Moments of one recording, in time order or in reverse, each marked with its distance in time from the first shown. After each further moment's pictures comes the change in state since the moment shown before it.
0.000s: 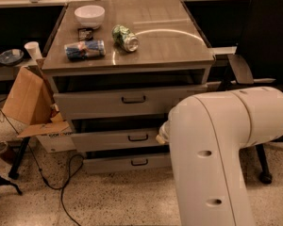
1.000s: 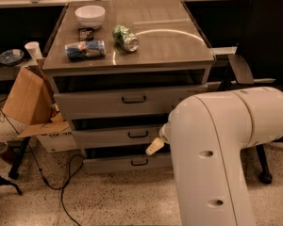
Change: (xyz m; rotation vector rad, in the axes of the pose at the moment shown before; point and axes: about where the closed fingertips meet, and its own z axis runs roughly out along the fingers) arm 0.003 0.001 0.001 0.014 -0.008 0.005
